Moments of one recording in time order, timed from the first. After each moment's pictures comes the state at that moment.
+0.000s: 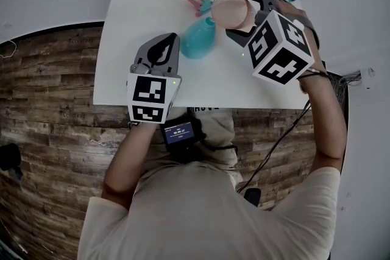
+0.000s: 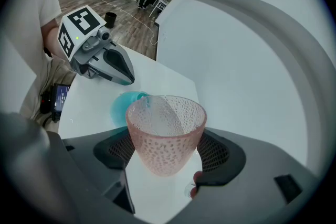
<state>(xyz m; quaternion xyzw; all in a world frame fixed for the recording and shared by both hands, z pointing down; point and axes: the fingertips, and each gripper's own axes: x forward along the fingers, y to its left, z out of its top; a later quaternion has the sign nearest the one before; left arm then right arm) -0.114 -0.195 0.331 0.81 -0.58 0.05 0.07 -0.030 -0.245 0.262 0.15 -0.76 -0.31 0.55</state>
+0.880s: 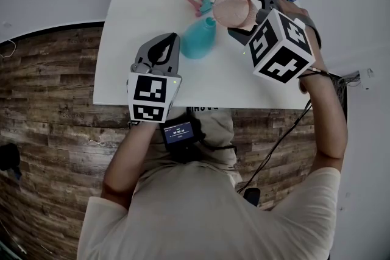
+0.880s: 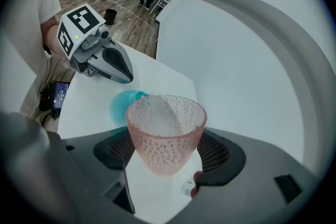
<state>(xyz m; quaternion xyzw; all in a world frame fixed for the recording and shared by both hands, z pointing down) -0.114 -0.194 0.332 0.81 -0.58 0.05 0.07 -0.029 -0.246 0.257 0.16 -0.75 -0.32 0.56</state>
